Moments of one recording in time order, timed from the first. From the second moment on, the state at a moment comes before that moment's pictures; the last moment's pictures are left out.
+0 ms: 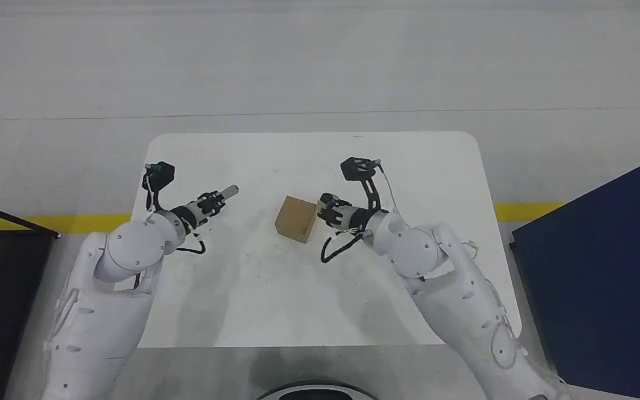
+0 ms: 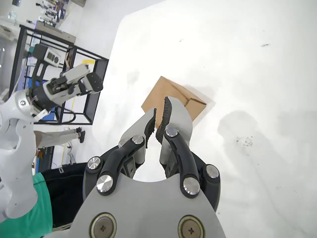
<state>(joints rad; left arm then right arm) 1.27 -1.19 -1.41 -1.75 0.50 0.40 -0.83 -1.21 -1.19 1.11 -1.86 -0.55 0.21 0.77</state>
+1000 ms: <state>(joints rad) 1.27 -1.19 -1.41 -1.75 0.50 0.40 -0.83 -0.95 -1.31 0.84 -1.51 -0.51 0.33 0.67</state>
